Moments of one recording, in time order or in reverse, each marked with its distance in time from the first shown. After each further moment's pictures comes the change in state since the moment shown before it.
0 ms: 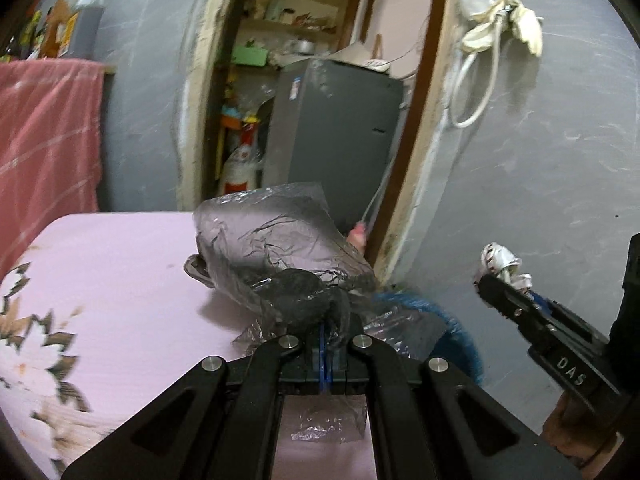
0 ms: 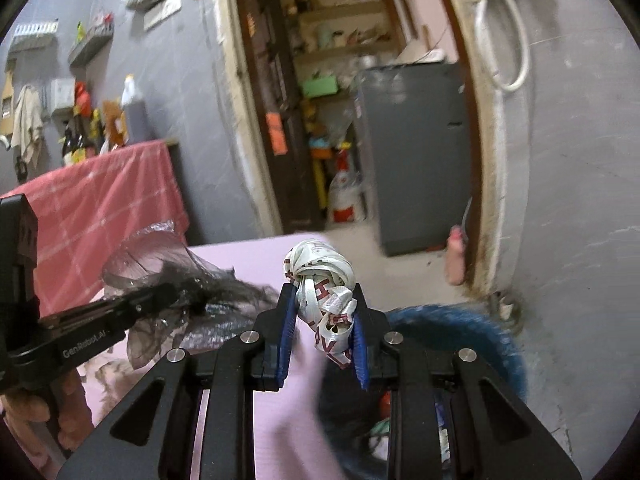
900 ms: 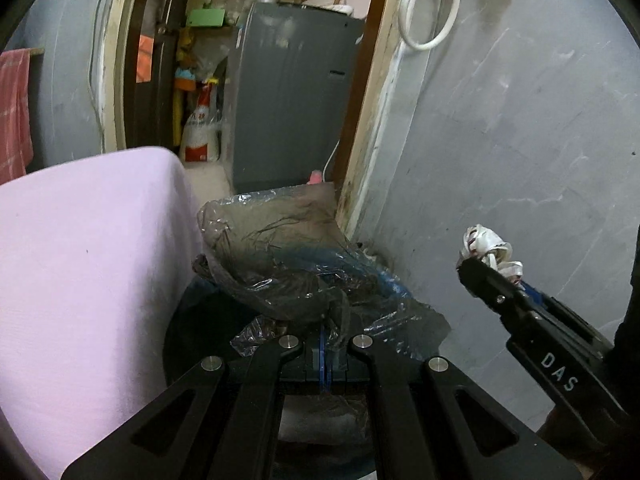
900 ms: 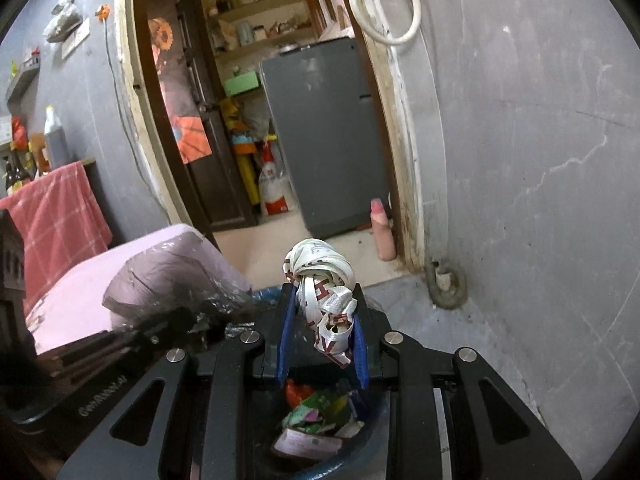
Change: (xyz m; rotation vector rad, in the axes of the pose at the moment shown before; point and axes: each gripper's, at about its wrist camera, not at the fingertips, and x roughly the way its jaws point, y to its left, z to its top) left arm 0.138 -0.126 -0.047 0.038 0.151 -0.024; right arm 0.012 -0.149 -0.041 0.137 0.067 -0.140
